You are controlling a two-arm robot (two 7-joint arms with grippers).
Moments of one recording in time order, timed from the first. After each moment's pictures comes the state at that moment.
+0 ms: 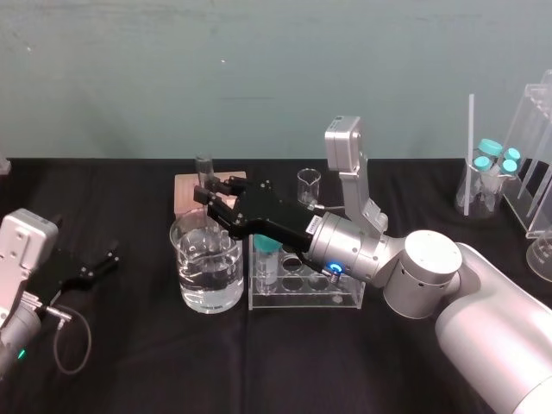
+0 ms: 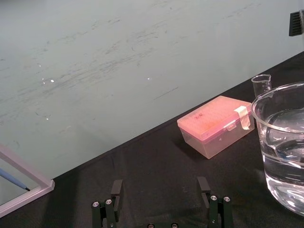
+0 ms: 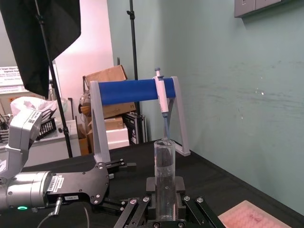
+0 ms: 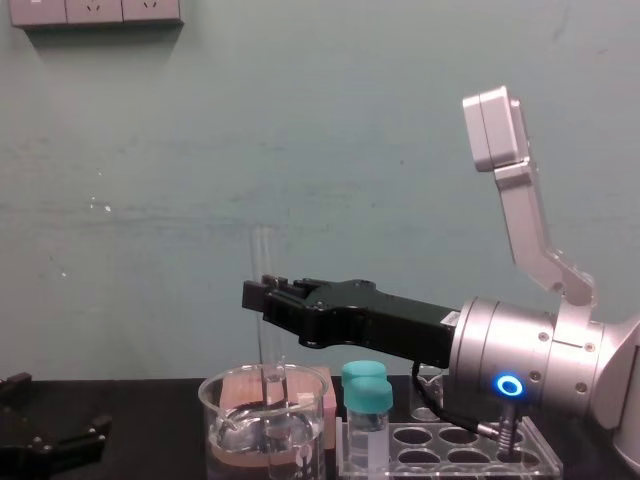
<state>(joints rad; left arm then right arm) -0.20 0.60 0.45 -1.41 -0.25 -0.12 0.03 0.62 0.17 -0.56 -0.99 0.51 -0.19 0.75</state>
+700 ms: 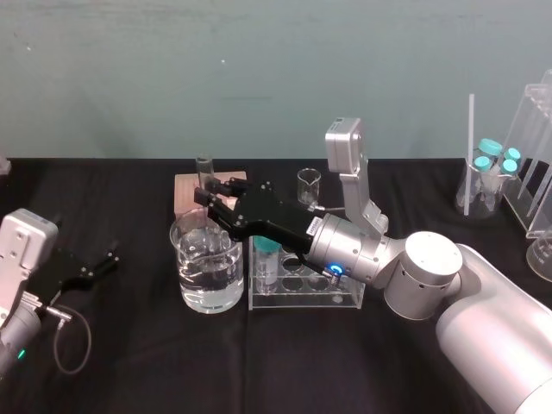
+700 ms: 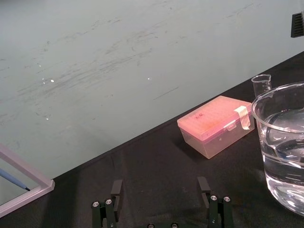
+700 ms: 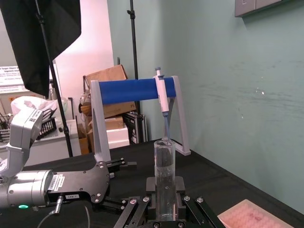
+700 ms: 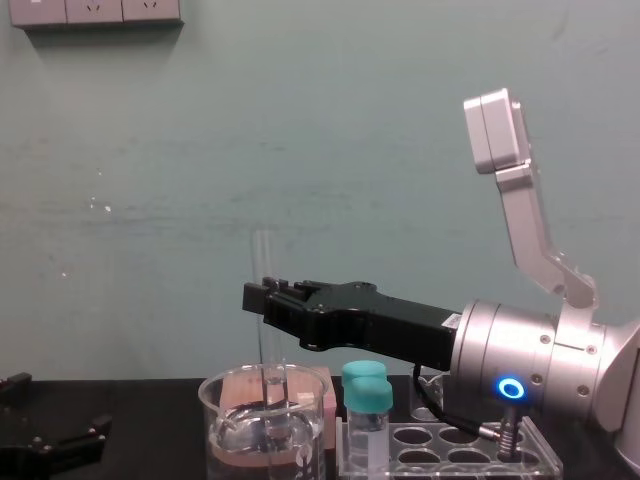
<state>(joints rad) -0.20 0.60 0.45 -1.41 -0.25 -0.12 0.03 0.61 0.17 -0.56 -1.00 0.51 -0.19 0.75</state>
